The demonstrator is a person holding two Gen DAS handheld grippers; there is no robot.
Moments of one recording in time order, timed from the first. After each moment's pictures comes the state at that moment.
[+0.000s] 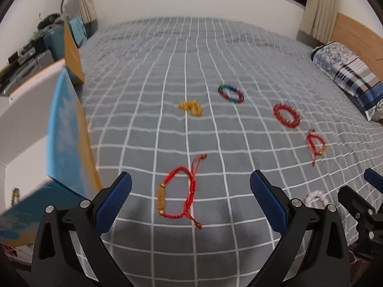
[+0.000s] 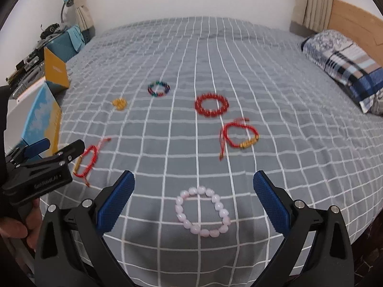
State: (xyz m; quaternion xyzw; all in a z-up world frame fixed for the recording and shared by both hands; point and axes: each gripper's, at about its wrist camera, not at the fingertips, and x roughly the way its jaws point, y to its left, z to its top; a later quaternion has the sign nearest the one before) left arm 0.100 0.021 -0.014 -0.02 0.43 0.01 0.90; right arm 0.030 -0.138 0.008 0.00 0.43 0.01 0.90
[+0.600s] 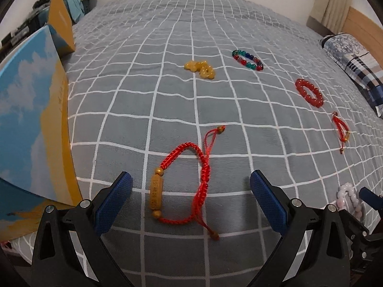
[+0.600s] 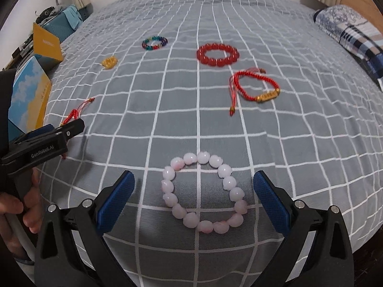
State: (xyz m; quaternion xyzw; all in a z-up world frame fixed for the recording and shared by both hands) left arm 0.124 0.034 -0.075 -0.03 0.48 0.01 0.87; right arm 0.046 -0.145 -0.060 0.01 0.51 0.04 0.86
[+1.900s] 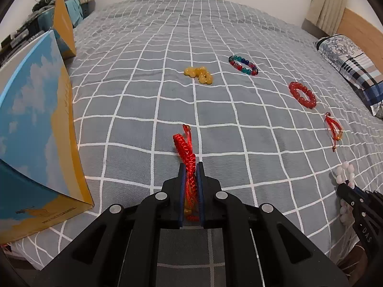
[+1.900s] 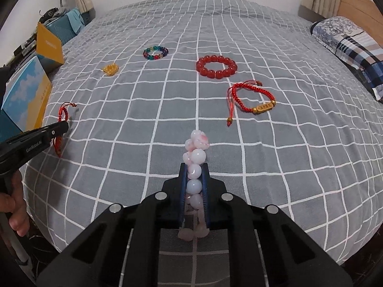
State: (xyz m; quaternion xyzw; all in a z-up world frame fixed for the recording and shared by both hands) left arm 0.113 0.039 -0.062 -0.03 0.47 0.00 0.88; right arm 0.038 -0.141 -0.052 -0.01 0.47 0.03 0.88
